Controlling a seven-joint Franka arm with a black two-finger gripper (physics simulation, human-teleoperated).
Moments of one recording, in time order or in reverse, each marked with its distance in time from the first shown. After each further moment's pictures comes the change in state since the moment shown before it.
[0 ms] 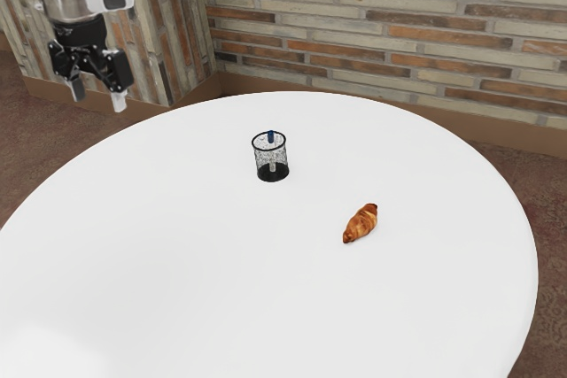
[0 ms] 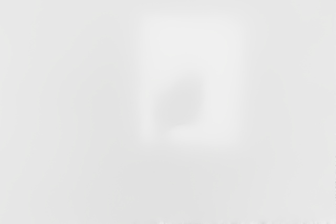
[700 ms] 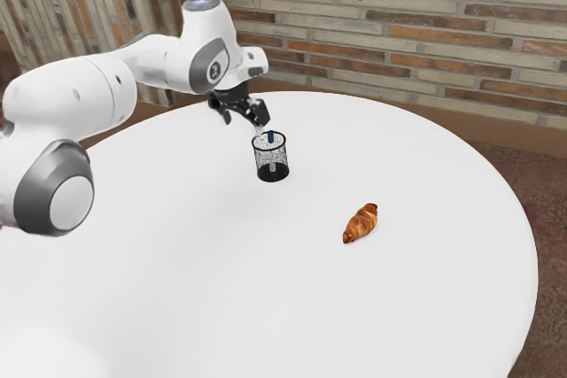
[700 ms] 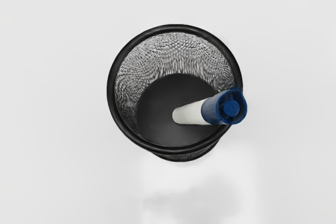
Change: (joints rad) arm 0.006 0.843 -0.032 0.533 -0.126 0.599 0.041
